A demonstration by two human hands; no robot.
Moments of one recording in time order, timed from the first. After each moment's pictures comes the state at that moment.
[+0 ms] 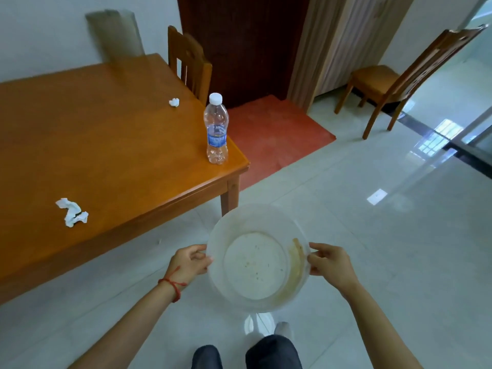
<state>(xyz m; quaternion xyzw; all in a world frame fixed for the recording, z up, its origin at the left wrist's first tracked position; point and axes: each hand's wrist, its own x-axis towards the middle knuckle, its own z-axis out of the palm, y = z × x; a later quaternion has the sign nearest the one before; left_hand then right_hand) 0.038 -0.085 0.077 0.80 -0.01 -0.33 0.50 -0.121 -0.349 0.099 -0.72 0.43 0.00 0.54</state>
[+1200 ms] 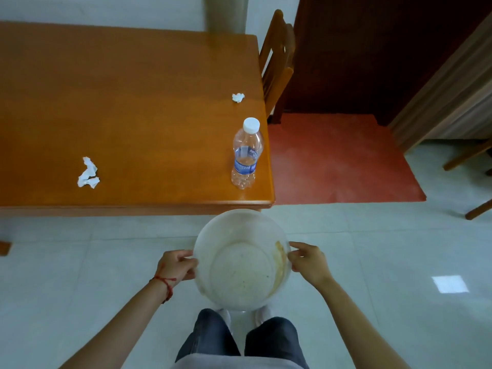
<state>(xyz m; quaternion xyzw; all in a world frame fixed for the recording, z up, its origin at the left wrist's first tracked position) 0.086 -0.181 0.046 0.74 0.31 -0.22 0.55 0.096 -0.477 0.070 -0.85 0.19 0.22 0.44</state>
